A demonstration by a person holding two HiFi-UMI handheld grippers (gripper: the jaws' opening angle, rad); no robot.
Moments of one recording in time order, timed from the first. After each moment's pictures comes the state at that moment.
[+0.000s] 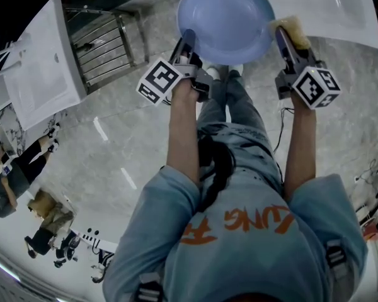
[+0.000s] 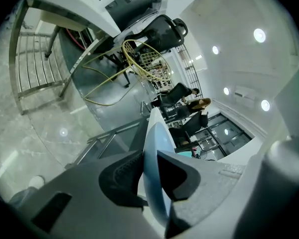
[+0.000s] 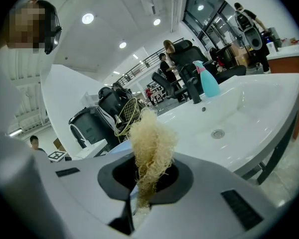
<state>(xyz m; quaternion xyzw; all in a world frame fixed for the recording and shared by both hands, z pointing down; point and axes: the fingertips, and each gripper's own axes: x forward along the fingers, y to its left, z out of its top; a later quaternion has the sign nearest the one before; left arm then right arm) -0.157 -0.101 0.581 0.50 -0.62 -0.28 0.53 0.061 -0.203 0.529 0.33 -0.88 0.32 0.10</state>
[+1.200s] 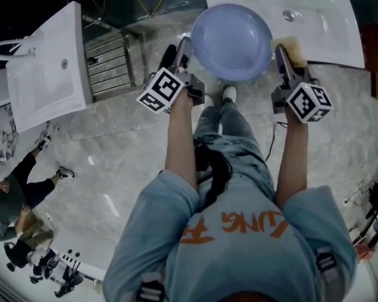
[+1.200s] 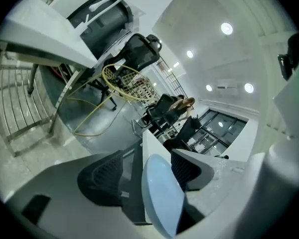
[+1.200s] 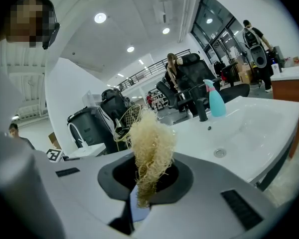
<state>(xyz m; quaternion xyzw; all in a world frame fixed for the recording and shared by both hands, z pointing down) -0.216 -0.097 0.533 0.55 -0.69 -0.27 0.40 0.043 -0.199 0.469 0.35 -0.90 0.26 0.08</state>
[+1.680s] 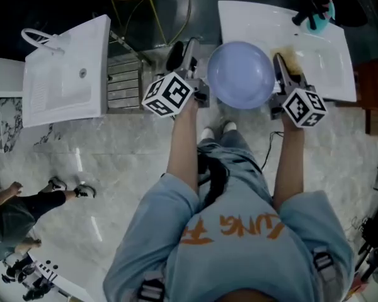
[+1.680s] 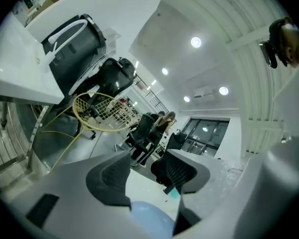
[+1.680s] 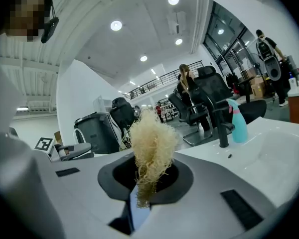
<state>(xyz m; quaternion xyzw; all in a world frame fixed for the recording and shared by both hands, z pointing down) -0.261 -0.123 0.406 0.60 -0.70 -0.29 0.24 -0.018 -0.228 0.402 0.32 -0.93 0.19 0.03</state>
